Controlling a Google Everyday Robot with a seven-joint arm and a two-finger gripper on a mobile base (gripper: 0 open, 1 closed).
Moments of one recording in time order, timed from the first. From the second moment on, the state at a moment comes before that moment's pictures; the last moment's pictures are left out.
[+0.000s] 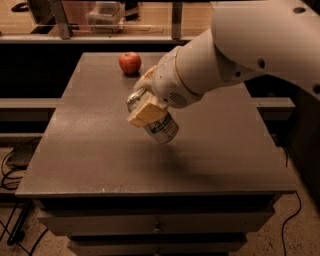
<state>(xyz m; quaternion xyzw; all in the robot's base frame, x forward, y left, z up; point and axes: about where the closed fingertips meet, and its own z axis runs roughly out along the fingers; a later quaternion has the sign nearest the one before) 0.500 0.050 0.943 -0.64 0.65 0.12 0.39</state>
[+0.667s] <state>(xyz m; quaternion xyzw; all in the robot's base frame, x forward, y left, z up) 0.514 0.060 0.940 -0.66 0.59 0.17 0.43</state>
